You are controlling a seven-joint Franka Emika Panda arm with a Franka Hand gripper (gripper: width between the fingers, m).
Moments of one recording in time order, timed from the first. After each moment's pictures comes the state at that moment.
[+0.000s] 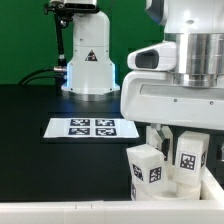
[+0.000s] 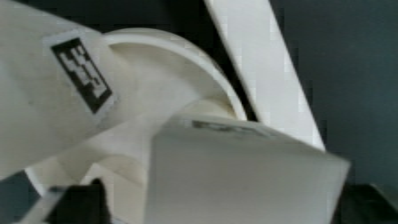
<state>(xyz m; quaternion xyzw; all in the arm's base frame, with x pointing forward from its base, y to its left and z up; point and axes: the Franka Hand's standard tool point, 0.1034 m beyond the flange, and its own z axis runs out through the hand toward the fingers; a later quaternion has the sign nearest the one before) 0.622 0.113 0.073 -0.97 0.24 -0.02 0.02</state>
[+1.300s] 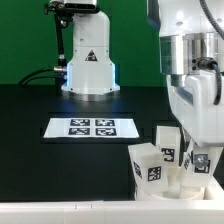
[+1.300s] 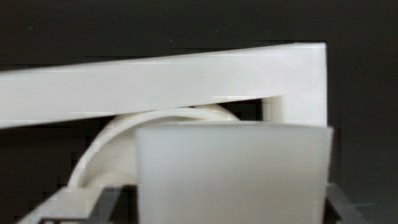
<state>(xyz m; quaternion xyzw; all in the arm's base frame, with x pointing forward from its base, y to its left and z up) 0.630 0.117 0.072 -0.62 0.78 -0.02 0.09</state>
